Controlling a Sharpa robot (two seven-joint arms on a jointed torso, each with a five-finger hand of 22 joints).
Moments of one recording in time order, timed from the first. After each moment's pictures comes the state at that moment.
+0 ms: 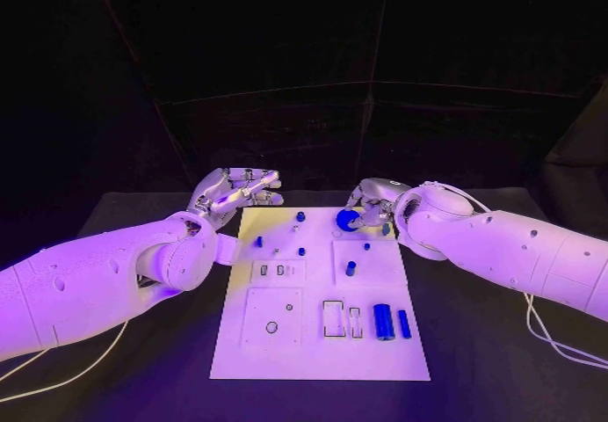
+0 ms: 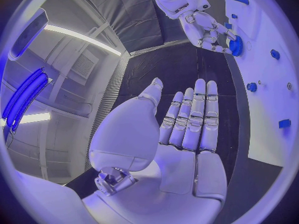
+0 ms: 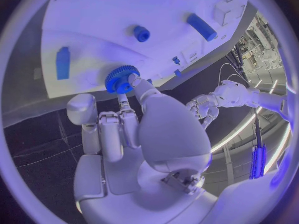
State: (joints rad) left arm 1.22 -0.86 -0.03 1.51 -0.08 -0.34 0.47; left_hand 1.30 0.01 0.06 0.08 0.06 0.92 0.23 0.09 0.07 0.98 0.18 0.14 0.07 1.09 0.13 0.19 0.14 0.17 0.89 0.24 0.31 0.12; right arm 1.26 -0.56 0.00 1.19 -1.45 -0.19 -0.15; right_hand 1.35 0.02 0.21 -0.05 0.26 0.94 0.16 0.21 0.03 1.45 0.05 1.44 1.31 1.47 -0.01 1.54 1.31 0.13 1.26 0.09 1.28 0.92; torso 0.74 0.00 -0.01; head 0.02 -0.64
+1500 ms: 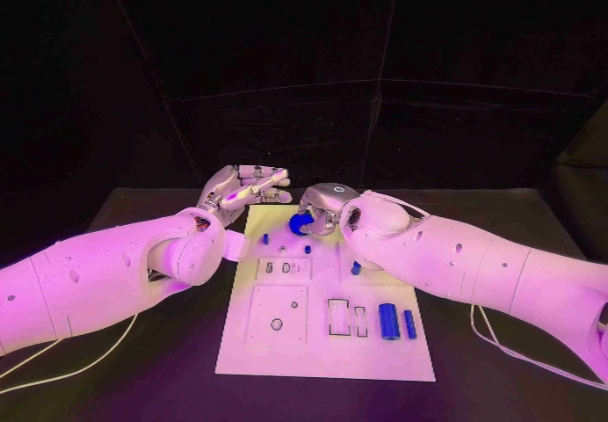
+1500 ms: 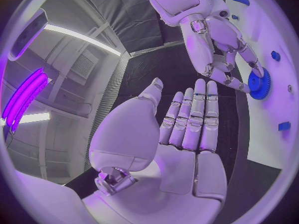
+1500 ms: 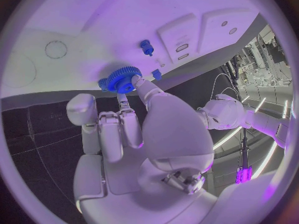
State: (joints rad) left arm 1.22 -0.85 -0.03 1.51 -0.08 -0.34 0.47; left_hand 1.30 0.01 0.07 0.08 0.06 0.92 0.23 0.09 0.07 0.98 0.18 0.14 0.07 1.09 0.13 0.19 0.14 0.17 0.89 0.24 0.31 0.12; right arm 1.23 -0.31 -0.01 1.09 -1.63 -0.25 -0.20; right_hand 1.30 -0.03 0.30 -0.03 0.23 0.95 0.17 0.18 0.03 1.45 0.06 1.43 1.31 1.47 -0.01 1.54 1.31 0.13 1.26 0.09 1.28 0.92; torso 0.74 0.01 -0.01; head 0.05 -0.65
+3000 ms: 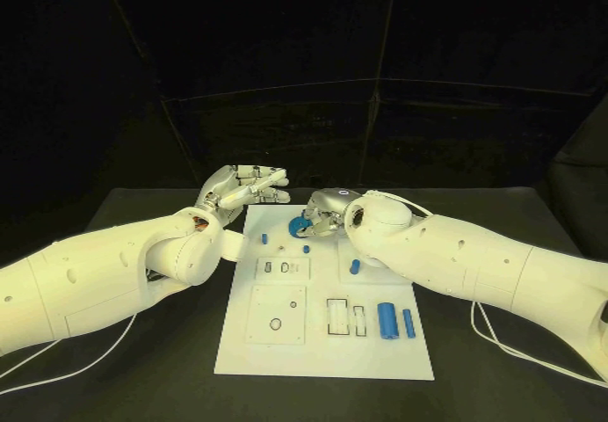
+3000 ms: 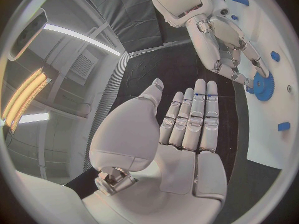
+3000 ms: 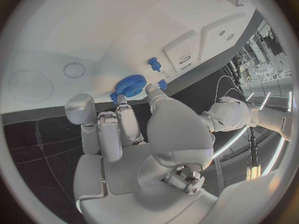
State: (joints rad) left arm 1.22 -0.85 -0.03 1.51 -0.08 -0.34 0.46; left_hand 1.30 0.02 0.07 0.07 0.06 0.92 0.23 0.08 0.07 0.98 0.18 0.13 0.07 1.09 0.13 0.19 0.15 0.17 0.89 0.24 0.31 0.12; right arm 1.23 -0.32 -0.01 1.07 -1.58 -0.16 -0.21; right_hand 1.12 -0.02 0.10 0.17 0.24 0.85 0.19 0.09 0.07 1.40 0.10 1.38 1.31 1.47 0.01 1.54 1.31 0.13 1.26 0.12 1.28 0.91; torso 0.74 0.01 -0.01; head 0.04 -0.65
